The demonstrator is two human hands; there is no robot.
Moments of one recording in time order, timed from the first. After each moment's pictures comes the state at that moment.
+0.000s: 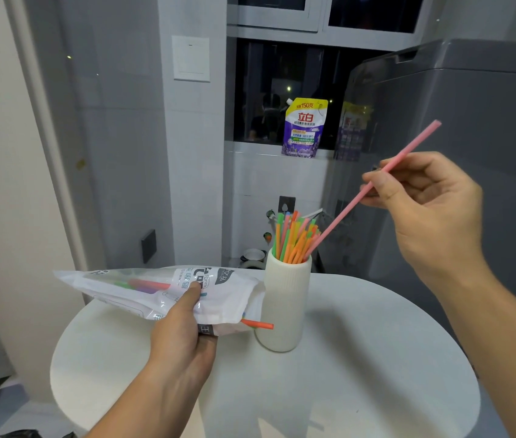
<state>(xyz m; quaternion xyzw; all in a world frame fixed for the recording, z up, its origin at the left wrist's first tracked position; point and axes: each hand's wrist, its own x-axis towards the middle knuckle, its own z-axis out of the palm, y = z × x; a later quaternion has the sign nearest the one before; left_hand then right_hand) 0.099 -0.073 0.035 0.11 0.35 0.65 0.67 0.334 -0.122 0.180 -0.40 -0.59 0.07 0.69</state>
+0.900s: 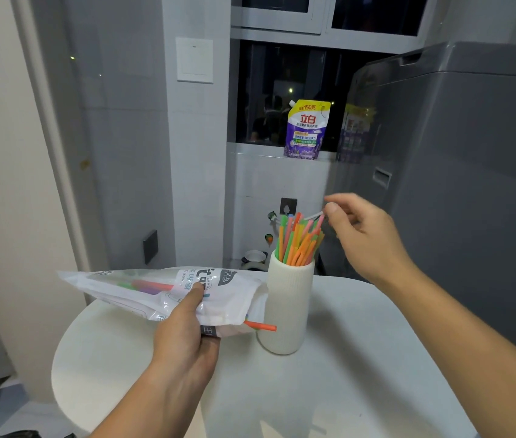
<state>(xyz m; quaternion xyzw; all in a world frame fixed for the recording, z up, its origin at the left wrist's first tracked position) 0.099 -0.075 0.038 0.11 0.35 0.65 0.67 0.333 -0.067 0.139 -0.58 -0.64 0.05 0.50</state>
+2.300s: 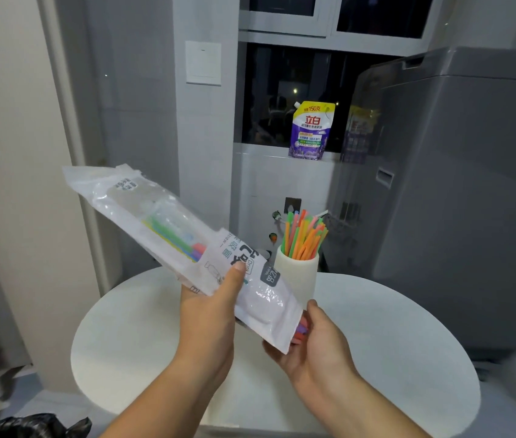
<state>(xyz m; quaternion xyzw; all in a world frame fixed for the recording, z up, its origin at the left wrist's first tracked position) 0.112 -0.110 0.057 0.34 0.30 0.69 0.56 0.226 -0.146 0.058 -0.47 -0.14 0.59 0.64</state>
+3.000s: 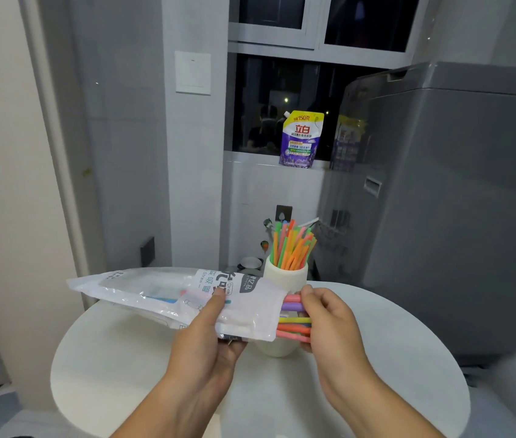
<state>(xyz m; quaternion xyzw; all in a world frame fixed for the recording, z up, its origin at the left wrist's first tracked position) 0.120 -0.110 0.052 0.15 0.29 0.62 0.71 0.260 -0.137 0.068 -0.57 -0.36 0.40 0.62</state>
